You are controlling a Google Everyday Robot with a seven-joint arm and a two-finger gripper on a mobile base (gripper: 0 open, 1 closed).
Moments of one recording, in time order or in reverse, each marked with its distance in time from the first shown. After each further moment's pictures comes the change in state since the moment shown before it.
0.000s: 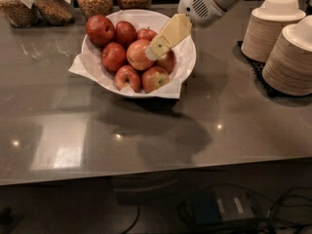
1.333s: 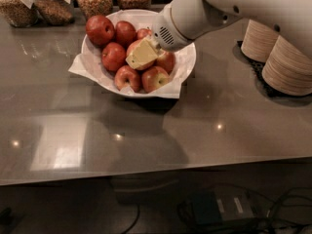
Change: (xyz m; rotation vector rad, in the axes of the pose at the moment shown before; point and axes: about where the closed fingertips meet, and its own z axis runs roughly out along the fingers) arm -0.011 0.027 0.048 0.178 -0.055 0.033
